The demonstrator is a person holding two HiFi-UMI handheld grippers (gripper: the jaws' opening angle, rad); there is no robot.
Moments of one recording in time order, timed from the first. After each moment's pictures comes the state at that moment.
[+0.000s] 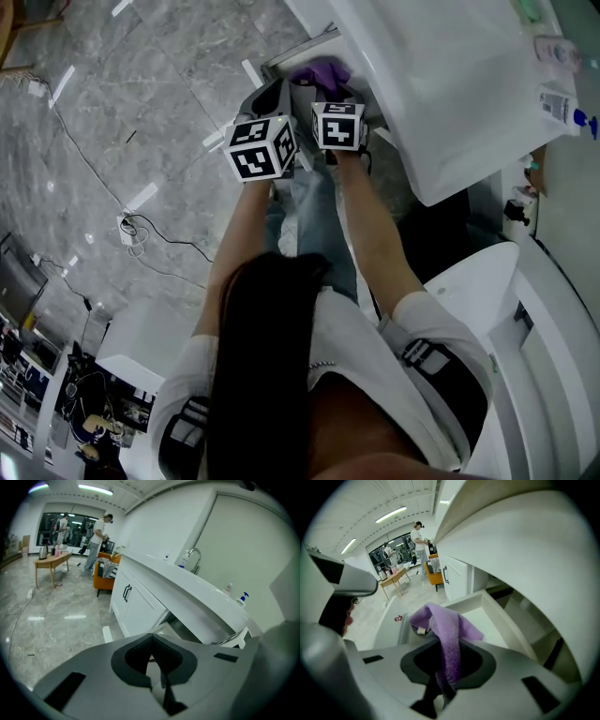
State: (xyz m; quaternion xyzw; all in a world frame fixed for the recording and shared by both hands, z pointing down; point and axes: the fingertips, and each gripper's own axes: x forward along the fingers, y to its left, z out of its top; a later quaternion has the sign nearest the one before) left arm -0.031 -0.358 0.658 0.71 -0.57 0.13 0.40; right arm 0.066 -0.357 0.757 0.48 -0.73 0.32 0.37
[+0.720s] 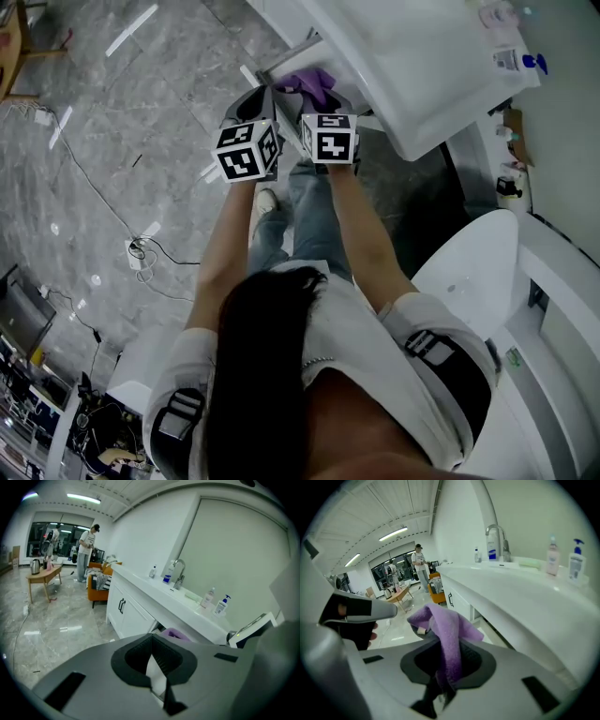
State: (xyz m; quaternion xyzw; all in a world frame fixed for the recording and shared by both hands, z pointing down) left arm -0.048 -0.324 0.572 0.75 -0.55 0.13 0.35; right arm 0.050 -0.321 0.626 0.52 -0.75 0.29 0.28
